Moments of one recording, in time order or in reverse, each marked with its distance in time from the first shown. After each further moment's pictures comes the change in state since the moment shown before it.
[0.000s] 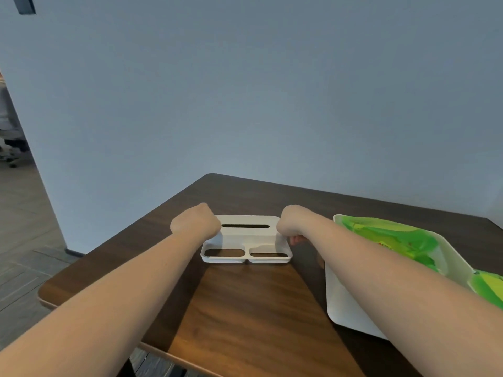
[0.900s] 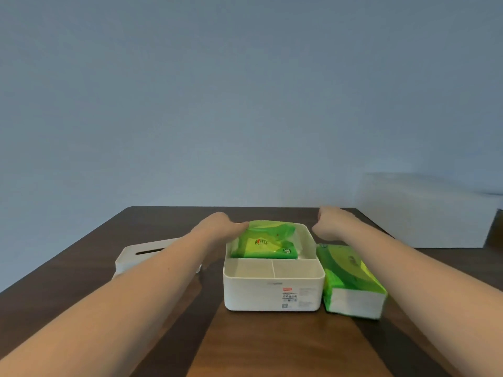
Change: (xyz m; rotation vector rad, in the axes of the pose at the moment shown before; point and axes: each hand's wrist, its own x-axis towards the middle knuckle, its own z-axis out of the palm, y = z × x) left_hand -0.105 0.178 -0.013 -0.319 -0.216 0.418; right_hand -0.120 0.234 -0.032 0.114 0.418 0.359
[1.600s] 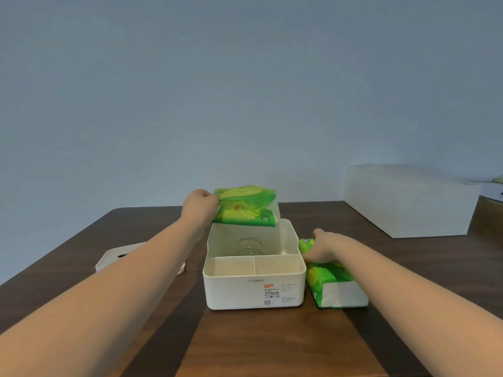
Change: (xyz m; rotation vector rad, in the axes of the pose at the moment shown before) left_hand 0.010 0.022 -0.004 -0.577 0.311 0.055; right_hand -0.005 0.033 0.036 -0.036 -0.306 0.118
